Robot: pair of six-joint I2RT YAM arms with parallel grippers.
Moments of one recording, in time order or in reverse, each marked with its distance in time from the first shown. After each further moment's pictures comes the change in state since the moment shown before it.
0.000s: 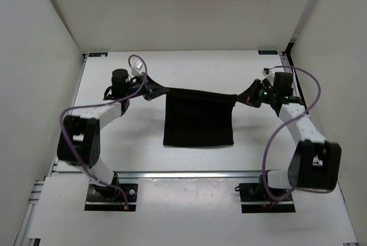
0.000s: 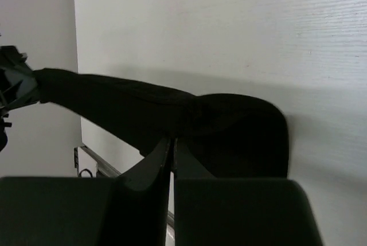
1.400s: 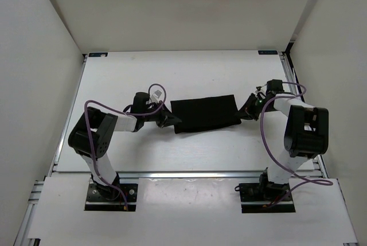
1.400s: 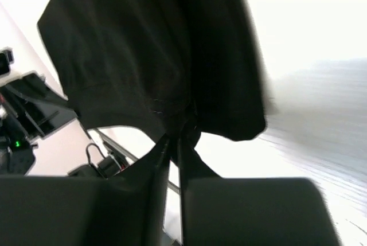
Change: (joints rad) left arm -0.211 0.236 -0.171 0.011 -0.148 0.004; right arm -0.053 0.456 0.058 -0.178 -0.053 -0.080
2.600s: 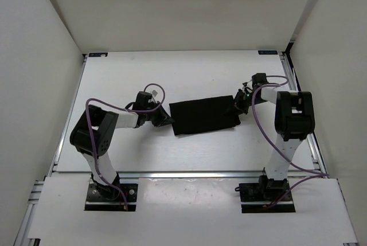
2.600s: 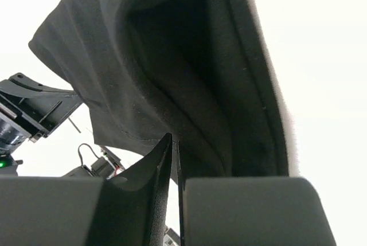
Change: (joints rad) left arm -0.005 0.027 0.069 -0.246 -0.294 0.186; right arm 0.125 0.254 0.216 -0.026 0.034 0.012
